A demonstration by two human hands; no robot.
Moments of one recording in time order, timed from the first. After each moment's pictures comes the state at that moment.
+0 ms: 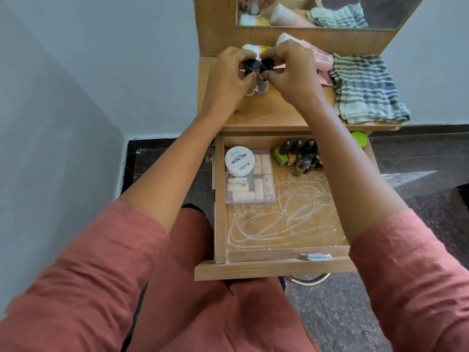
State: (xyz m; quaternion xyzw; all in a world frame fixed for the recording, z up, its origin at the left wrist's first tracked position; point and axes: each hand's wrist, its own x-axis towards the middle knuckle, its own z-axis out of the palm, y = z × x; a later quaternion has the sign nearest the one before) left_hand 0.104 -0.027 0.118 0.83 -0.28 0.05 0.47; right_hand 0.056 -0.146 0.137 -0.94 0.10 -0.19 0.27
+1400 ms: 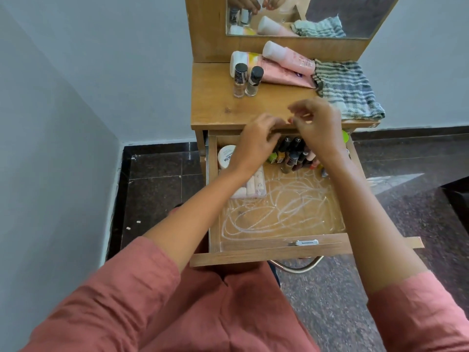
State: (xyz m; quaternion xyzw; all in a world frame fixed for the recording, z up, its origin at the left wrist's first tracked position) left_hand 0.010 -0.042 0.073 0.79 -0.37 -0.02 0.49; right_hand -0.042 -0.163 0.107 -0.92 0.17 -0.21 0.30
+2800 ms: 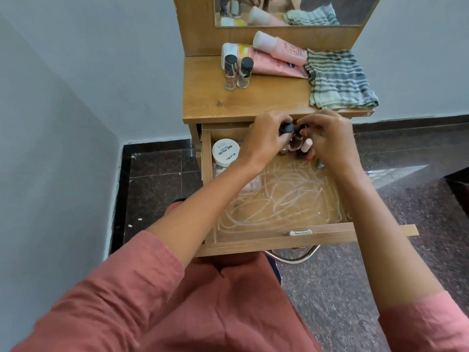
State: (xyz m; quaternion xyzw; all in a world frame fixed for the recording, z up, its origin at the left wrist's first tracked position) left_hand -0.012 -0.062 0.088 0.83 -0.35 -0.06 0.42; right_hand -0.089 -0.175 0.098 -0.91 0.19 -0.19 0.31
